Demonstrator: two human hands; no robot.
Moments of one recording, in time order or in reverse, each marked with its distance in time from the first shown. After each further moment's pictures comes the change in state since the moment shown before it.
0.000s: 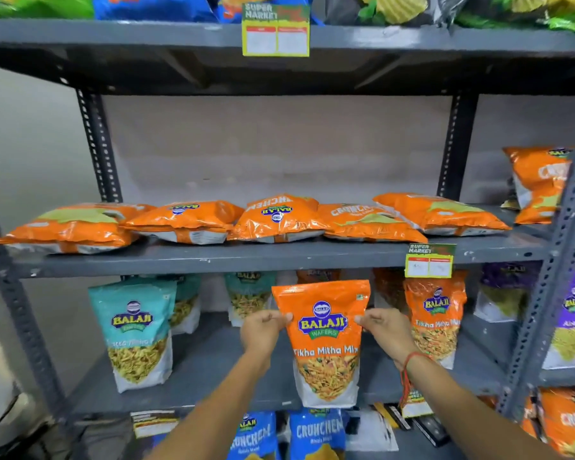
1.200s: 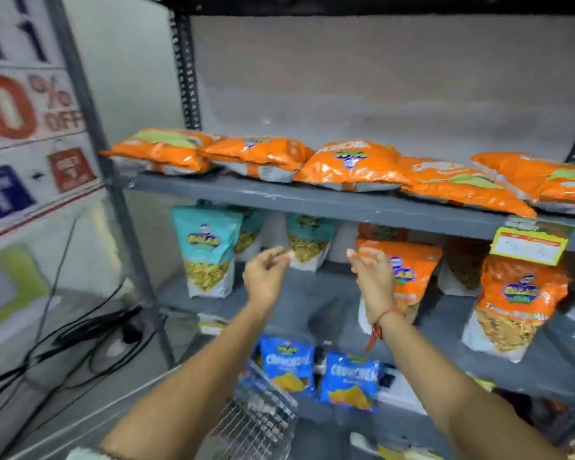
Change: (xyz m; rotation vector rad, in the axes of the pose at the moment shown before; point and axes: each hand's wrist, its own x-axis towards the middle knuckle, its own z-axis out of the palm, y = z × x) left_hand -0.020 0.001 -0.070 -0.108 0.311 0.118; right_hand 0.000 -0.053 0.115 0.486 0.021 0.034
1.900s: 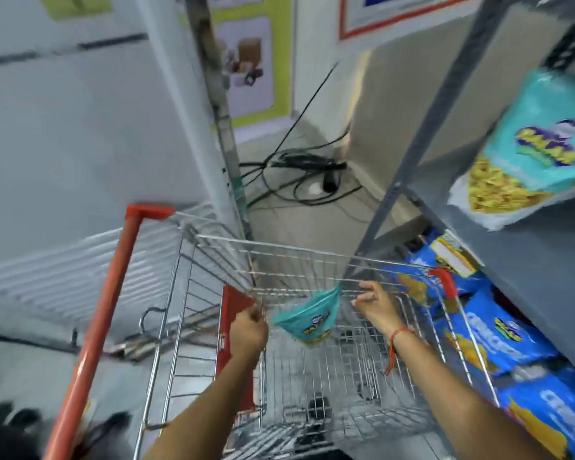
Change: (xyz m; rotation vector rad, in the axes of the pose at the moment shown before) left_hand -0.214 -0.225 -0.392 0.504 0.766 -0.910; right_hand -0.250 0.228 0.267 -0.617 -1.230 0.328
